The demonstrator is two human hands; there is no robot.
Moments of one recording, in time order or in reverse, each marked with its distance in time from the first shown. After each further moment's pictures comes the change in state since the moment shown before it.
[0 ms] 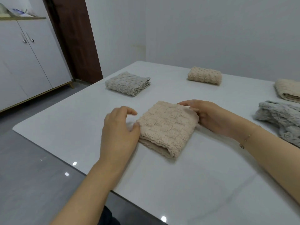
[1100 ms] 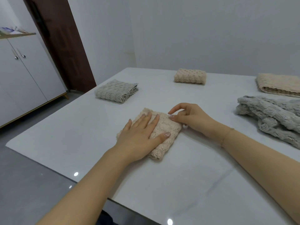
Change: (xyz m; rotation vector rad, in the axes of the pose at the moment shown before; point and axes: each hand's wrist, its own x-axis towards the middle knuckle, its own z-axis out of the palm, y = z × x) left_hand 0.016 0.029 0.038 0.472 -0.799 0.179; right_hand -0.001 0.022 -0.002 -0.295 0.181 -0.228
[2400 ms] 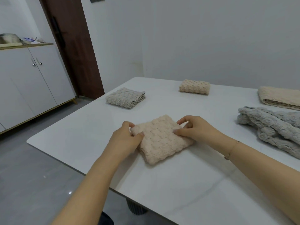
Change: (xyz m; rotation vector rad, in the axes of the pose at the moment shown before) left_hand -0.030 -0.026 -0.016 -0.617 0.340 -0.371; right_hand -0.026 -0.022 0.010 -0.268 0.048 0.136
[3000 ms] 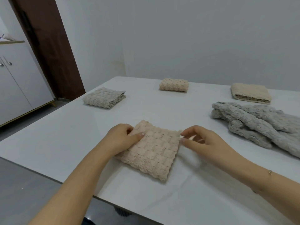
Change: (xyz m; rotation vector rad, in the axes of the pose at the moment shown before) left_hand 0.006 0.032 0.029 0.225 -0.171 0.217; right_hand -0.093 0.031 -0.031 0.076 0.161 -0.067
